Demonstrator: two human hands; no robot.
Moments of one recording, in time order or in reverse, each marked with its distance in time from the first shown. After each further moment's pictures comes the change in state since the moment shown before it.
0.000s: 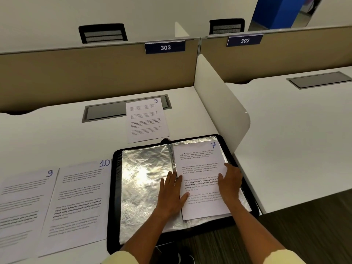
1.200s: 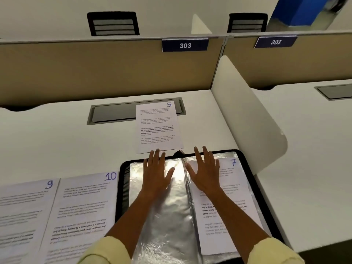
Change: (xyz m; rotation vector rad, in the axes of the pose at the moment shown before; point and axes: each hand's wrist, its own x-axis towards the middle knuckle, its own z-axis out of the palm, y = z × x) left_hand 0.101 -0.109 -0.075 -0.087 0.356 -0.108; right_hand 0.049 -0.129 0.096 -0.339 -0.291 -0.436
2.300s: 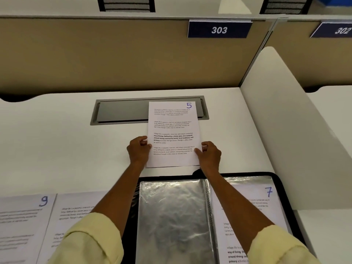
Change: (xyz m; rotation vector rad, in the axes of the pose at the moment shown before) left_hand 0.154 -0.107 -0.041 -0.641 0.239 -0.677; right_hand 0.157 -0.065 0.039 0.577 0.053 0.321
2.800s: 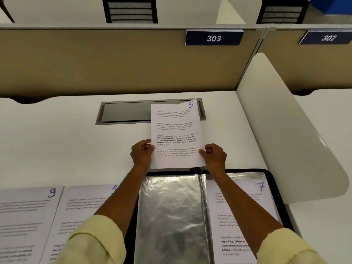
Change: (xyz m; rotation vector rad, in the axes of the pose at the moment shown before) left_hand -0.042 0.006 -0.003 -0.221 -0.010 -0.047; right_hand -0.016 0.003 -0.042 0.093 -0.026 0.014
